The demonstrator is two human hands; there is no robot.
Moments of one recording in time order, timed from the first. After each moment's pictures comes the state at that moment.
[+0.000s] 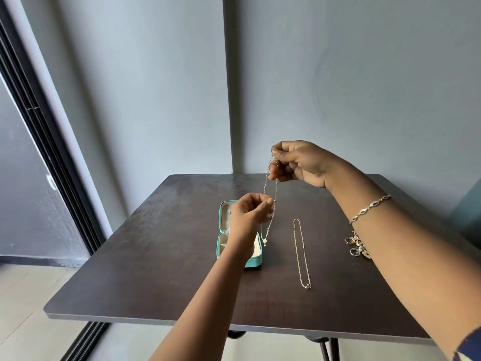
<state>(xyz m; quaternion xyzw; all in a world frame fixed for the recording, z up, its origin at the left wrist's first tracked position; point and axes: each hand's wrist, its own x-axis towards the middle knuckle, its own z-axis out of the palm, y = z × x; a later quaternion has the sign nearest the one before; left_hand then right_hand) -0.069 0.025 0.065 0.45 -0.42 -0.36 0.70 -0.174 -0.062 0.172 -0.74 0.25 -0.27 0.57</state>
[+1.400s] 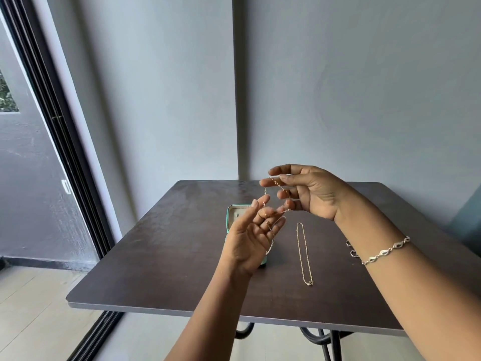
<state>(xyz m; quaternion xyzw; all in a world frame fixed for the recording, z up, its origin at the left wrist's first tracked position) -0.079 0.079 0.072 0.20 -0.26 -0.60 0.73 -0.199 0.001 0.158 -0.64 0.20 -0.27 0.70</state>
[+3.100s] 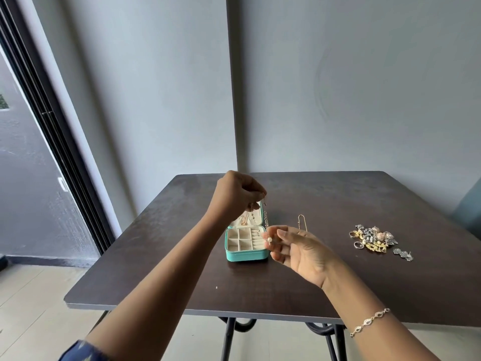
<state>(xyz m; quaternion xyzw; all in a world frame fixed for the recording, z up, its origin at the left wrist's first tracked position) -0.039 0.066 0.127 0.65 -0.57 -0.18 0.47 -0.192 0.014 0.027 -0.46 0.20 -0.30 0.81</state>
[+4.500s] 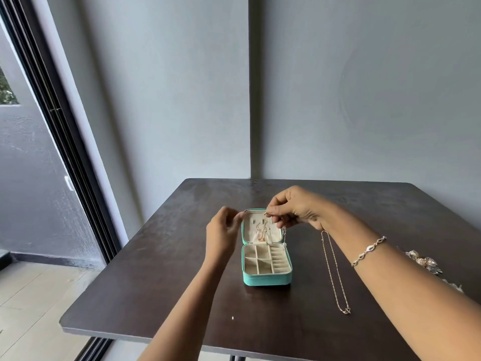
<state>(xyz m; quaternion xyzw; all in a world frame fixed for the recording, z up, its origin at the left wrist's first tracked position) 0.038 0.023 0.027 0.67 -0.44 -0.09 0.59 -0.115 -0.055 0.111 -0.76 0.32 -0.16 0.55</state>
